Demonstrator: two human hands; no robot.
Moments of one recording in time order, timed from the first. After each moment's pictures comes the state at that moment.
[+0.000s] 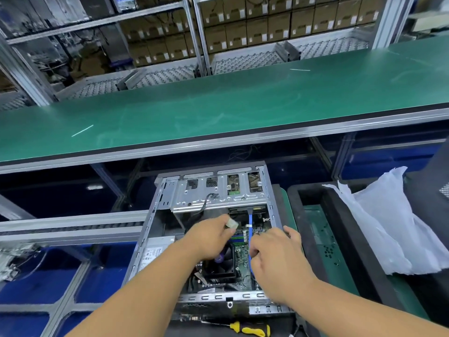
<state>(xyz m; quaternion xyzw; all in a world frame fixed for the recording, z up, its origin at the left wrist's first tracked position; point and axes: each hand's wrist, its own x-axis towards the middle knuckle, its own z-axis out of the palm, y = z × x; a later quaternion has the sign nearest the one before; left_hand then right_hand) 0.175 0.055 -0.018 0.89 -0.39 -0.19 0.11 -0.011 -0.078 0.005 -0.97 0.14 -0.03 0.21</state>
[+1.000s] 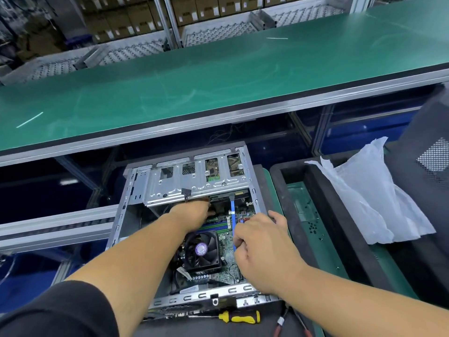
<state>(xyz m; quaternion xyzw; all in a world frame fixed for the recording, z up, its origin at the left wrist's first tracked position) 0.246 0.017 -0.076 0.89 -0.40 -0.19 -0.10 -0.010 -0.080 -0.003 -0.96 0.14 -0.05 0.22</state>
